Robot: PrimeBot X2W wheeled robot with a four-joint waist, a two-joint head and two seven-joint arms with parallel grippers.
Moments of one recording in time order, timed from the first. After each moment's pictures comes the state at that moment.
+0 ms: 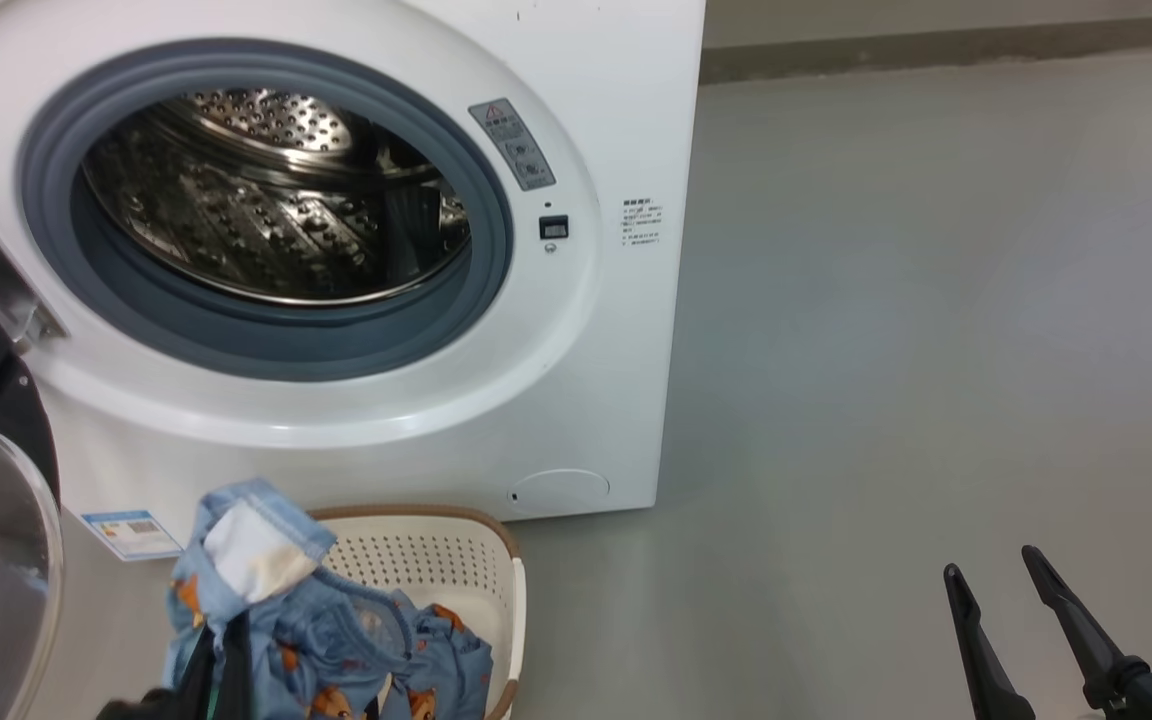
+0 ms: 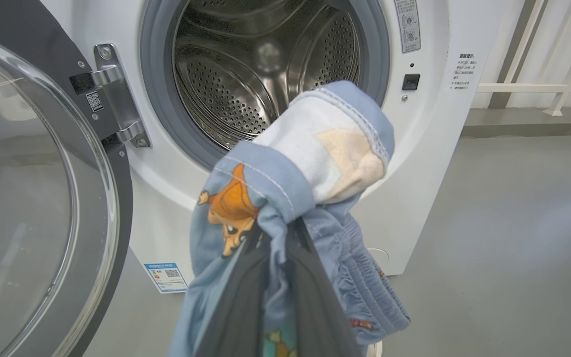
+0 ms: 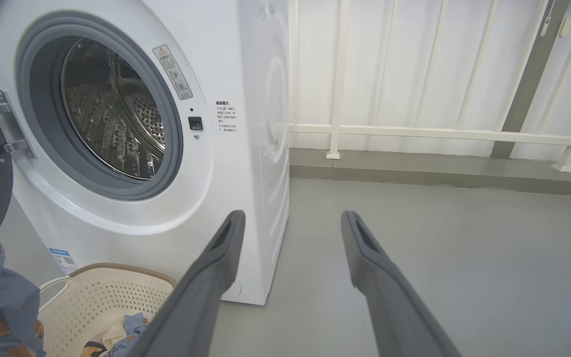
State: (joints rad) left arm 0.12 0.18 -0.18 0.03 -0.26 0.12 -0.16; right arm 0.18 -0.15 -0.03 -0.08 0.17 0.13 -0.26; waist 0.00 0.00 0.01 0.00
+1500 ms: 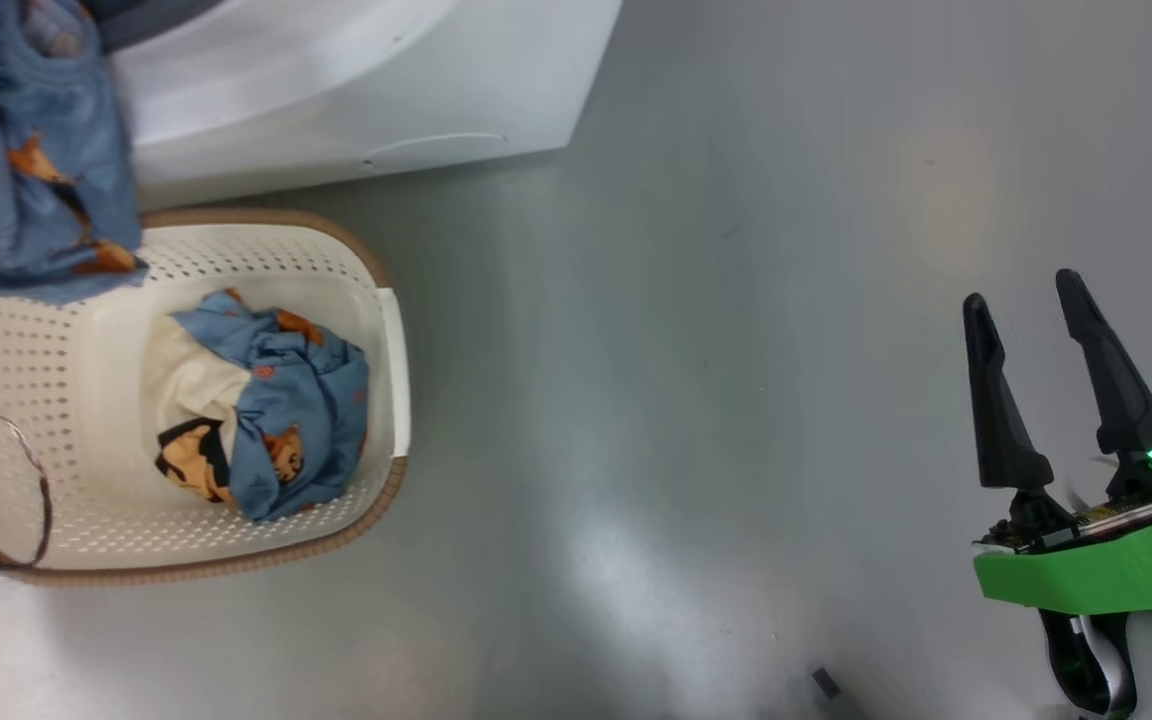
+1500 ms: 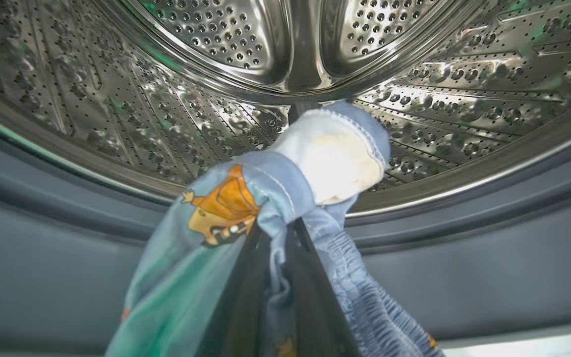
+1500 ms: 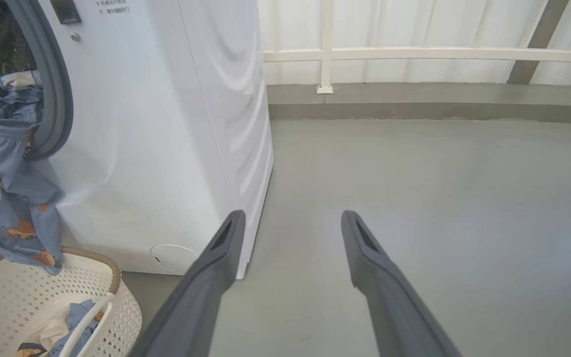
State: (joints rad) left arm -1.11 0.34 -0.09 0.64 -0.44 -0.06 0.26; right arm -0.17 -0.16 -0.02 -0.16 0.23 0.13 -0.26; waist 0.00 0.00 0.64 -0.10
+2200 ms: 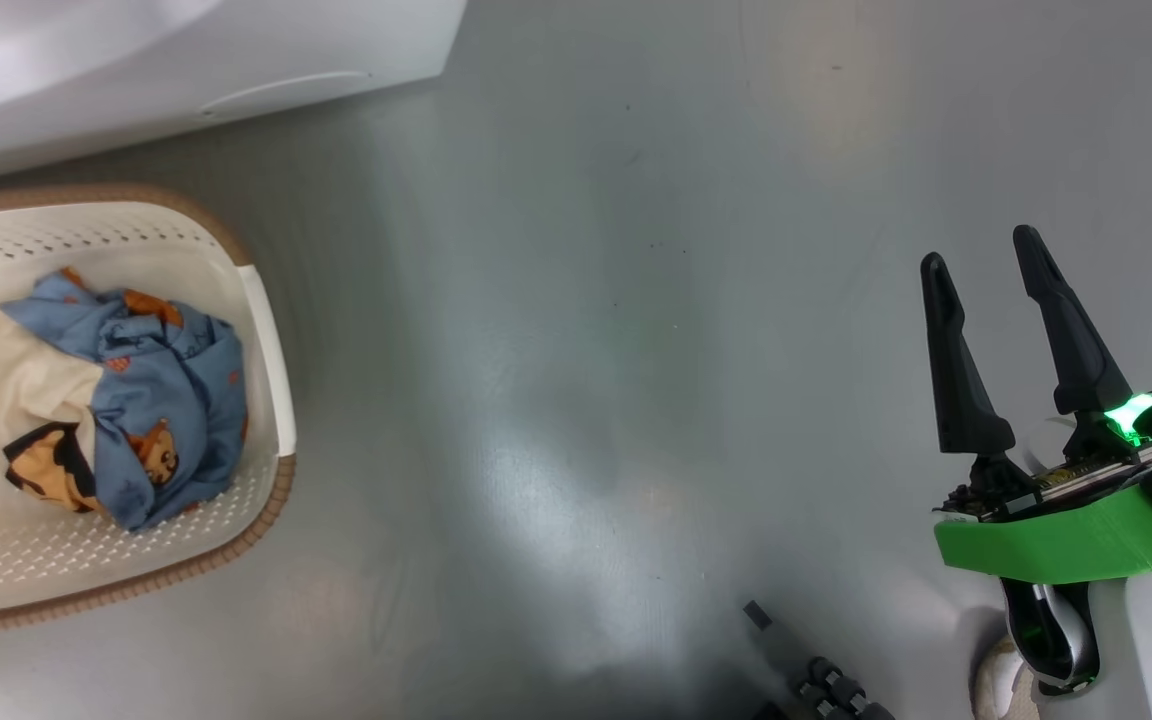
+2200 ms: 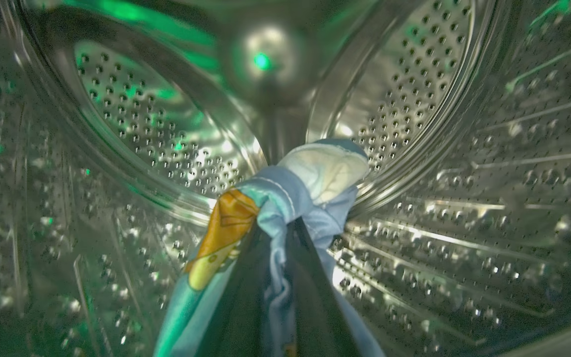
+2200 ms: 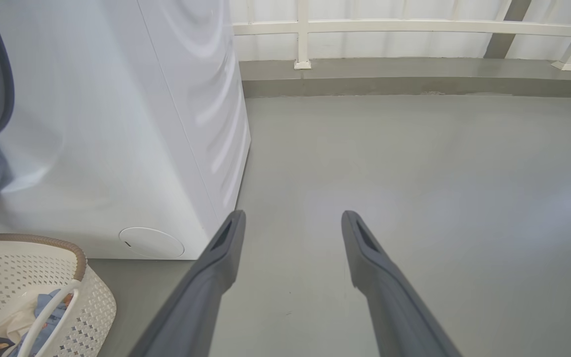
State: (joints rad) left arm -1.41 0.44 -0.09 0.62 -0.37 0.01 0.14; right arm -0.25 -0.13 0.03 -0.14 0.25 0.13 -0.26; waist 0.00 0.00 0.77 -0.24
